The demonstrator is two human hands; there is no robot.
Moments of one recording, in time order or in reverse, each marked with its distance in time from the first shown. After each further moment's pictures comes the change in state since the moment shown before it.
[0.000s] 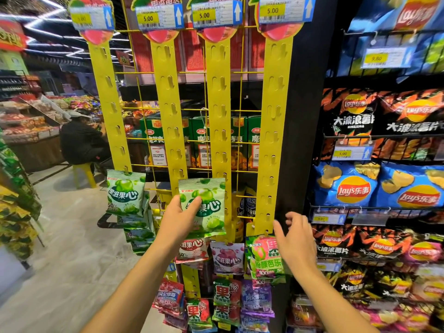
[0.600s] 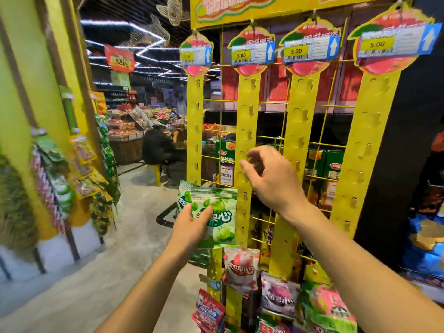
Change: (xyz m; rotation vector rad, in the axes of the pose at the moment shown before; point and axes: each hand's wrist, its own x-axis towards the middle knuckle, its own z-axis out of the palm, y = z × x) left_hand 0.002 0.020 -0.096 -0.007 0.273 -0.004; right_hand 0.052 -0.286 -0.036 0.346 -0.119 -0.781
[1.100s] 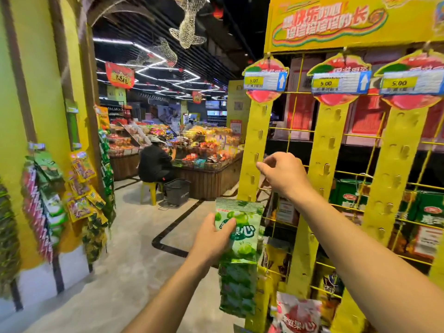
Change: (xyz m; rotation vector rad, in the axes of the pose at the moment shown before) left_hand 0.115 -0.003 -0.096 -0.062 -0.177 0.043; right_hand 0.131 -0.049 0.121 -0.150 -0.054 0.310
